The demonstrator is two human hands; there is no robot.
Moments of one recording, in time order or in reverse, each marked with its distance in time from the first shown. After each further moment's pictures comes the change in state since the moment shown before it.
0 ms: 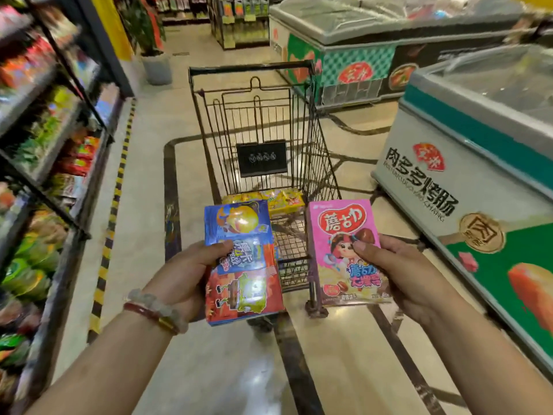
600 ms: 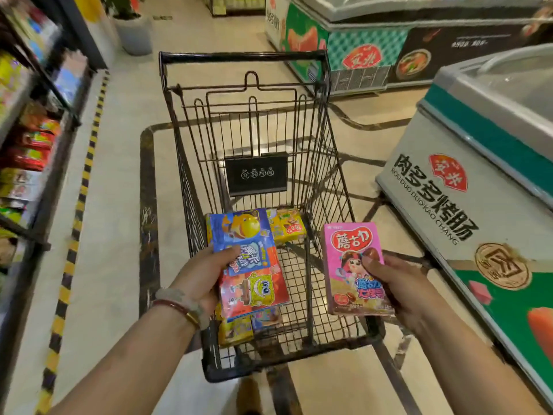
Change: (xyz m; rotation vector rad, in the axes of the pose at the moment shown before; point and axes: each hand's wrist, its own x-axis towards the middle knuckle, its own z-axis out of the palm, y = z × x) left_hand 0.257 0.075 -0.012 0.018 0.151 -0.048; right_hand 0.232 -0.037 0.006 -0.053 0.261 0.198
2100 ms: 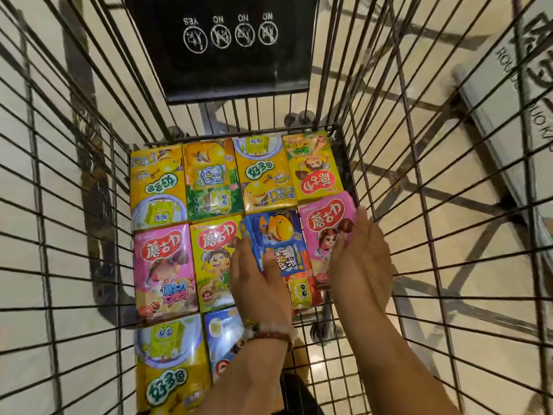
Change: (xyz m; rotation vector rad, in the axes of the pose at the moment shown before) left_hand 0.346 -0.227 0.054 0.687 0.651 0.184; right_hand 0.373 0.184 0.088 -1.270 0.420 -0.264
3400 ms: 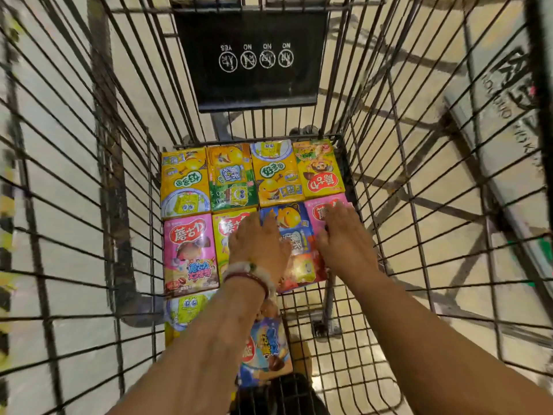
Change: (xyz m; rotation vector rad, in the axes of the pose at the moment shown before) left_hand 0.044 0.036 -0.060 0.829 -0.478 0.447; right_hand 0.008 -0.010 -0.005 -0.091 -0.272 -0.404
